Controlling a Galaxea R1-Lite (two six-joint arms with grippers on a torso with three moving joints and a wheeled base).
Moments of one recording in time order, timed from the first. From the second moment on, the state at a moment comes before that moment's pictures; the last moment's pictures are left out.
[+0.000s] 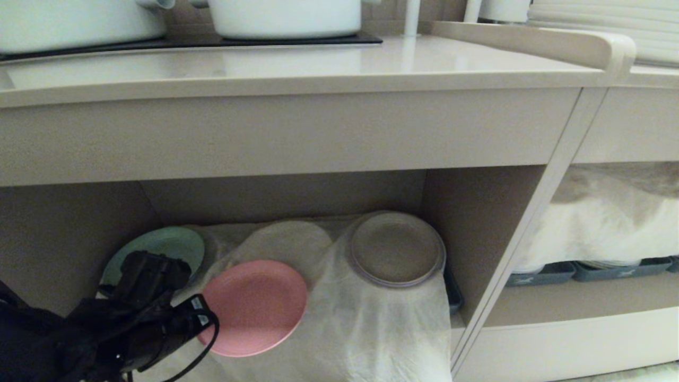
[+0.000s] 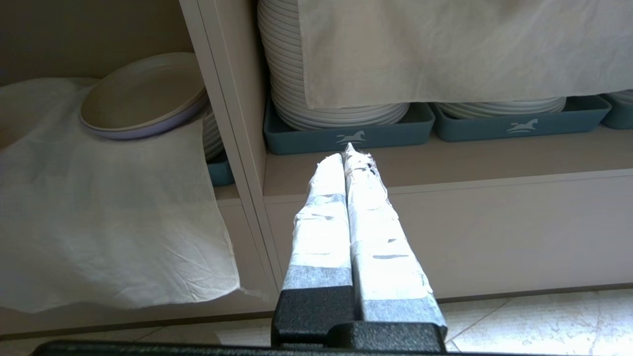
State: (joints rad) left arm -0.30 1.68 -0.40 -0.35 0.24 -0.86; right arm 0.01 0.00 0.00 0.00 -0.02 0.05
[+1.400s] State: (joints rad) left arm -0.31 1.12 -0.18 -0.05 0.12 -0.77; right arm 0.01 0.00 0.00 0.00 -0.02 0.05
